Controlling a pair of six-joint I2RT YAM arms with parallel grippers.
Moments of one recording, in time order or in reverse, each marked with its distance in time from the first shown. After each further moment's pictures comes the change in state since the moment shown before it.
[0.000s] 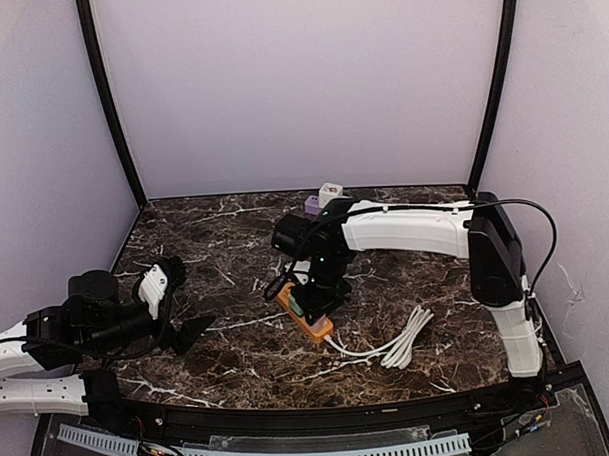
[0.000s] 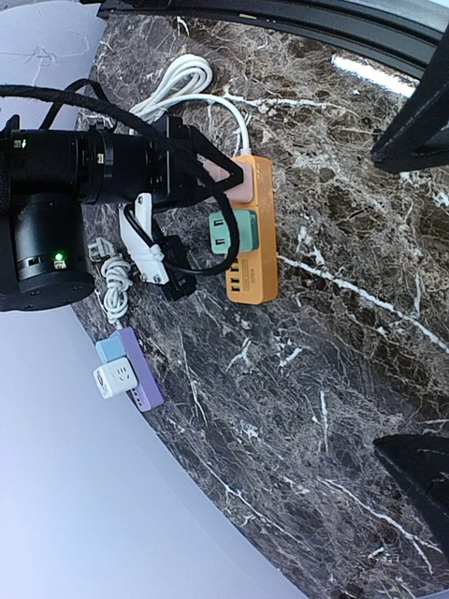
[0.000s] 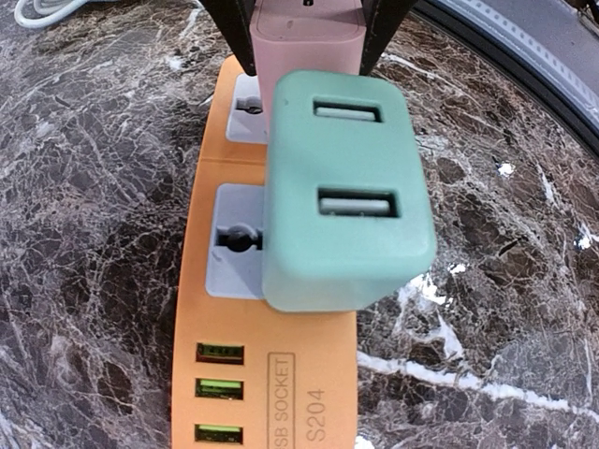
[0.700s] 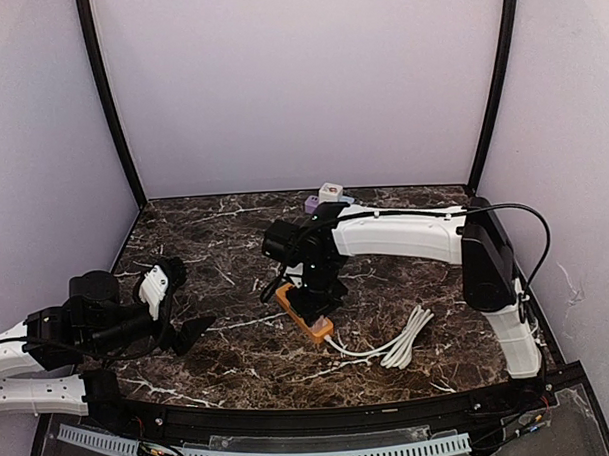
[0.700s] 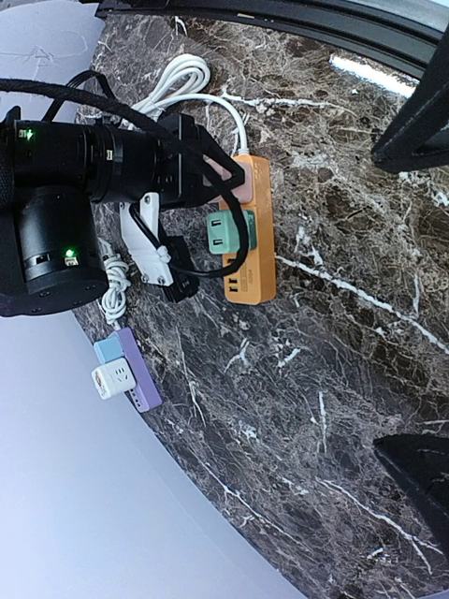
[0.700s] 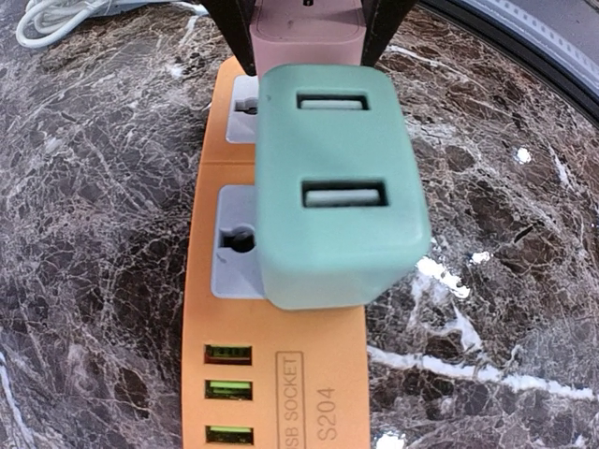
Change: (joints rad) left arm 0.000 0.000 -0.004 0.000 0.000 0.000; right arm 0.039 0.043 0.069 -0.057 0.088 0.064
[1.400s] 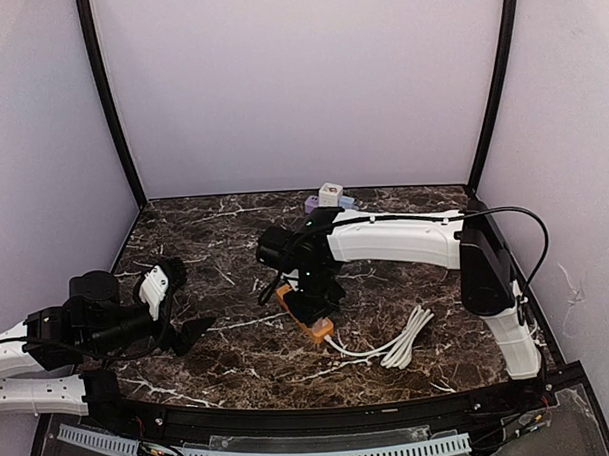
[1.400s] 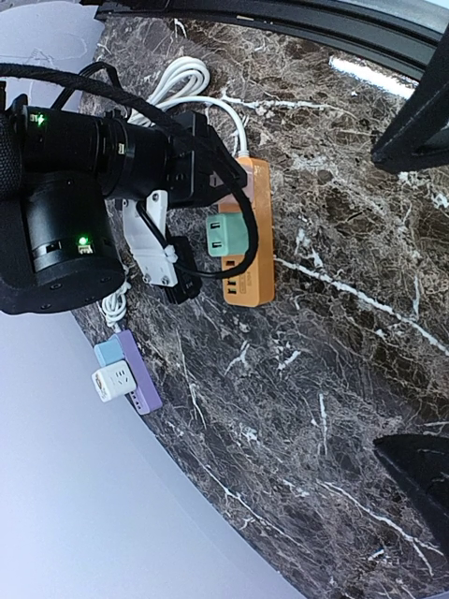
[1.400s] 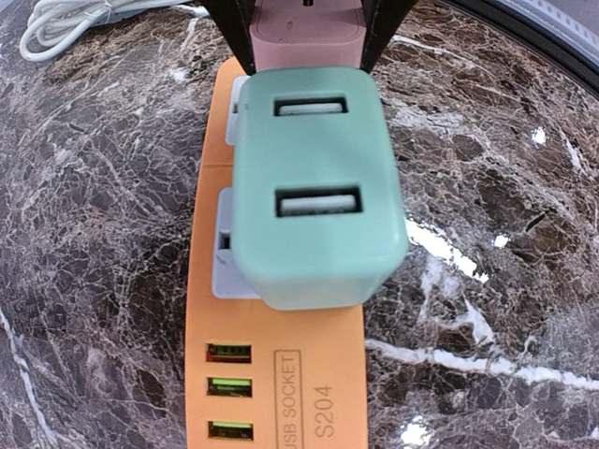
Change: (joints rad) left arm 0.000 0.000 0.000 0.000 0.007 0.000; right arm 0.034 0.012 0.020 -0.029 0.080 0.050
